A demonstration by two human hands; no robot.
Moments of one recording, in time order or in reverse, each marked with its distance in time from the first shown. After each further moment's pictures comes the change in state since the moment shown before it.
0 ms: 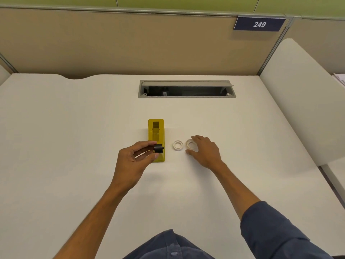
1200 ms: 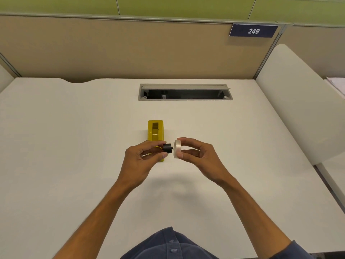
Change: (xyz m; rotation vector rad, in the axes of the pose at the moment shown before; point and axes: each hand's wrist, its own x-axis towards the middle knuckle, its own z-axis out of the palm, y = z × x) left_hand -0.007 0.012 0.014 0.067 -0.072 0.063; right_hand -0.090 -0.061 -0.072 1.223 -0.091 -0.149
